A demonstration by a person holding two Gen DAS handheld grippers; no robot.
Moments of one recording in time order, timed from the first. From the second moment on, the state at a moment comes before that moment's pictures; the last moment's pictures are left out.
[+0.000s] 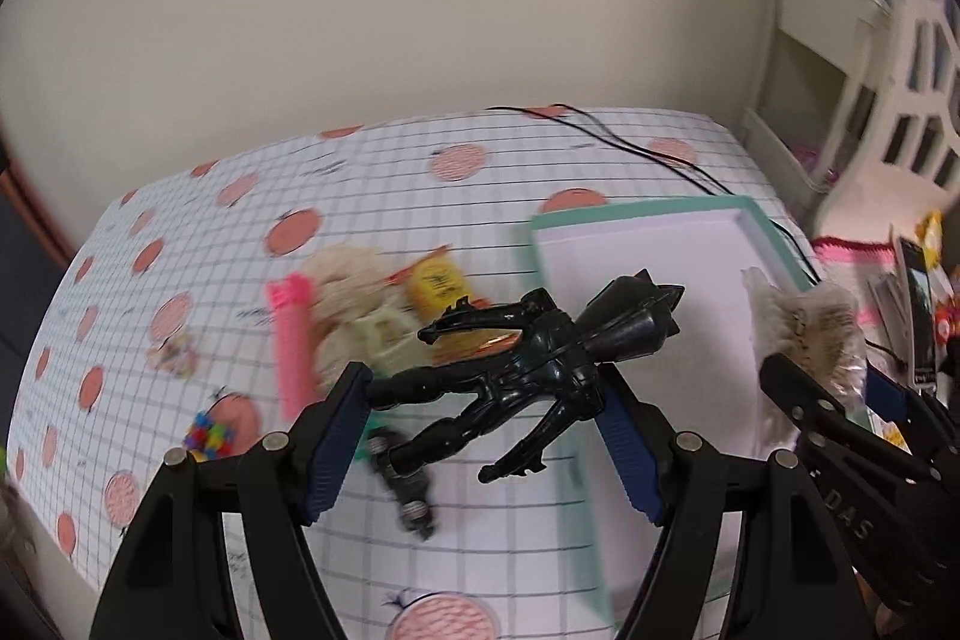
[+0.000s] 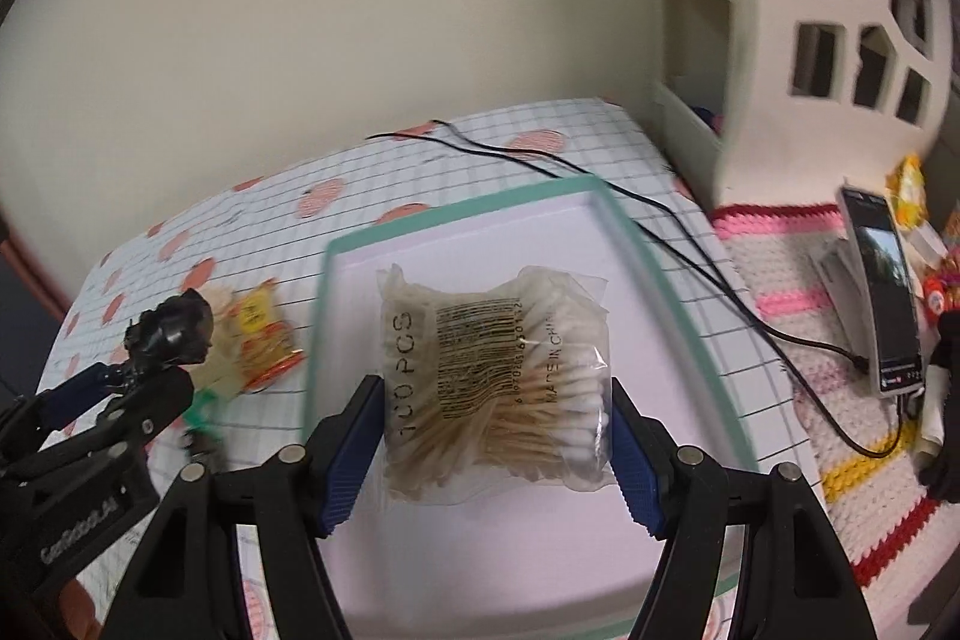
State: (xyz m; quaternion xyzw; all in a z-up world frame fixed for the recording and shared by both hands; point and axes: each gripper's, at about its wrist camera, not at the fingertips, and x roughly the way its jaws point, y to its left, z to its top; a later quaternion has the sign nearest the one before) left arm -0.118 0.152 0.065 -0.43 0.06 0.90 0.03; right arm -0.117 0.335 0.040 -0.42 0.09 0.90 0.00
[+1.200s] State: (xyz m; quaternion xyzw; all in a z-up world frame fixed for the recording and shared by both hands) left arm -0.150 0.187 -0.010 -0.48 0.01 0.87 0.09; right arm -0.132 0.347 -0.020 -0.47 0.05 0.88 0.07
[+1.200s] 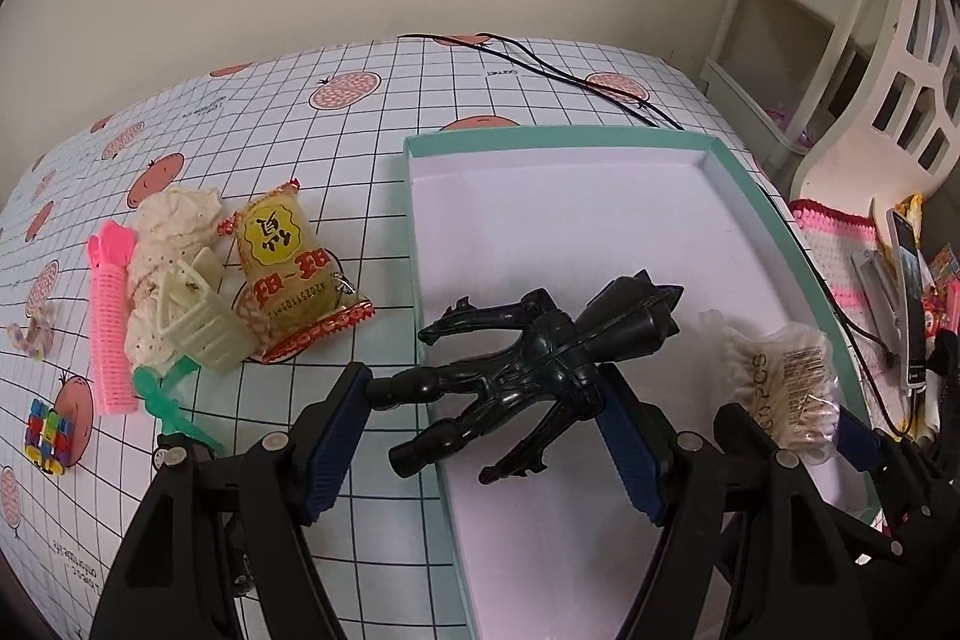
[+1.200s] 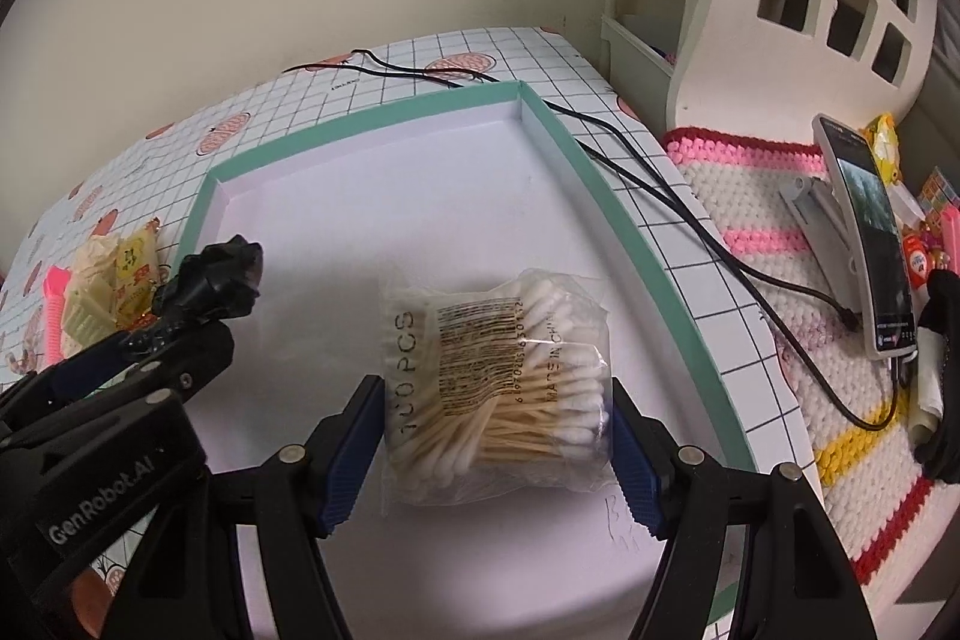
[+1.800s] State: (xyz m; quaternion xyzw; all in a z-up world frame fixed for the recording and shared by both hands) left arm -0.152 0.156 0.002 -0.49 -0.05 0.87 0.09; right arm -0.125 0.341 -0.007 -0.46 0.04 0.89 0.07
